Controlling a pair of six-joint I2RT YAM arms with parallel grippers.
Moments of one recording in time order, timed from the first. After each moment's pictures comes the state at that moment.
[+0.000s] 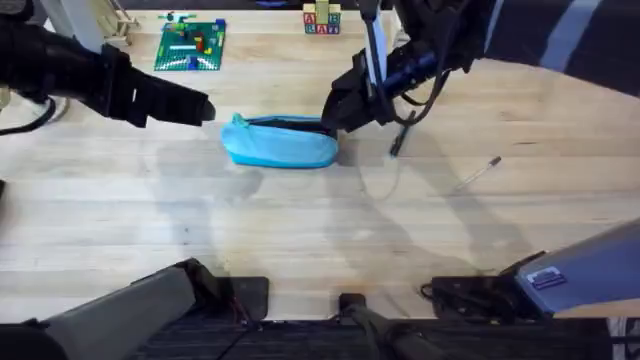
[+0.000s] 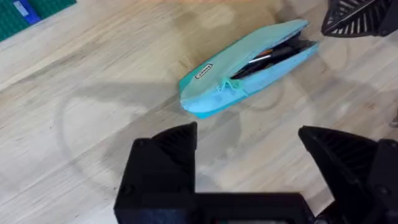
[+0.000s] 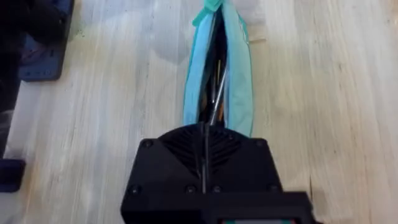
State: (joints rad) left arm 0.42 1.33 1.34 -1.38 0.63 0.82; right arm 0.43 1.74 1.31 -0.75 -0.81 -0.93
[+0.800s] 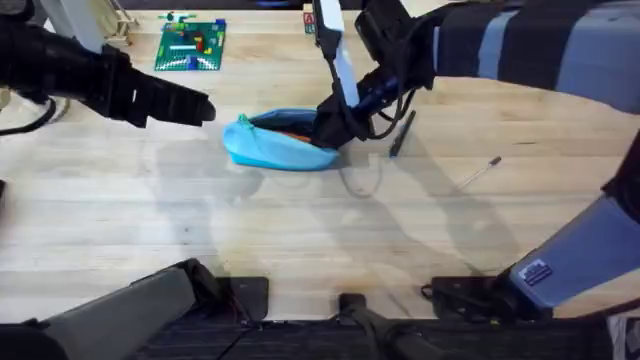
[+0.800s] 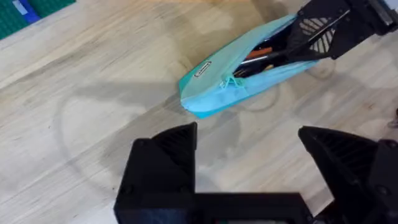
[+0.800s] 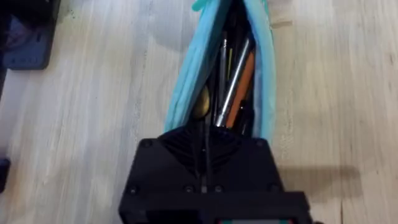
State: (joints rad) left arm 0.42 1.33 1.34 -1.39 0.63 0.82; right arm 0.49 1.89 1.31 -0.69 -0.78 -0.93
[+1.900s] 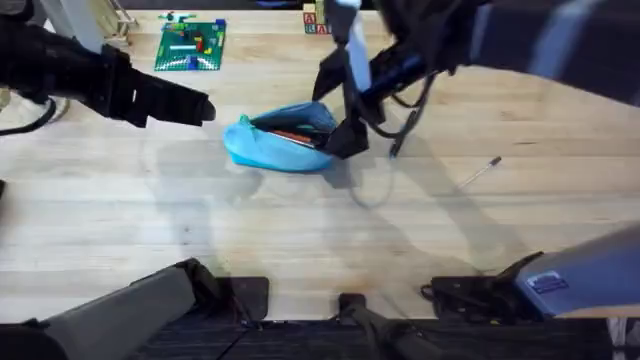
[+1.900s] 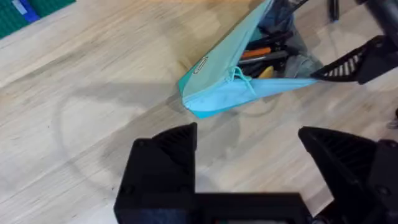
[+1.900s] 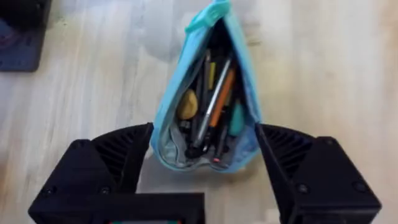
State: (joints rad) left arm 0.42 1.33 1.34 -1.39 0.63 0.82; right arm 0.49 1.73 1.31 -0.69 -0.71 -0.92
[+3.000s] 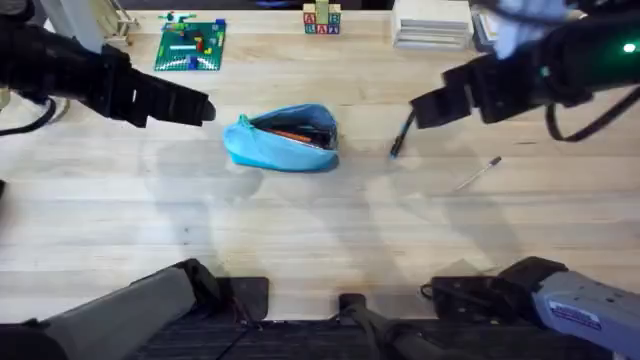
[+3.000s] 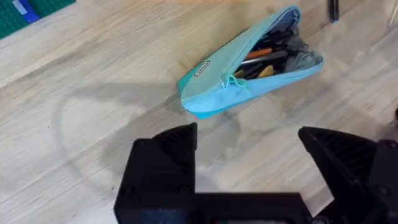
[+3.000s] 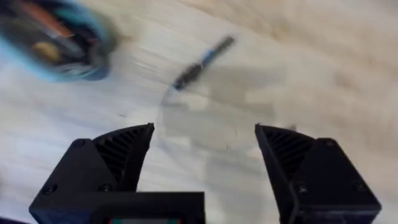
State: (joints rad) left arm 0.42 1.33 1.34 -1.39 0.63 0.82; right arm 0.43 1.20 1.31 -1.19 0.13 0.12
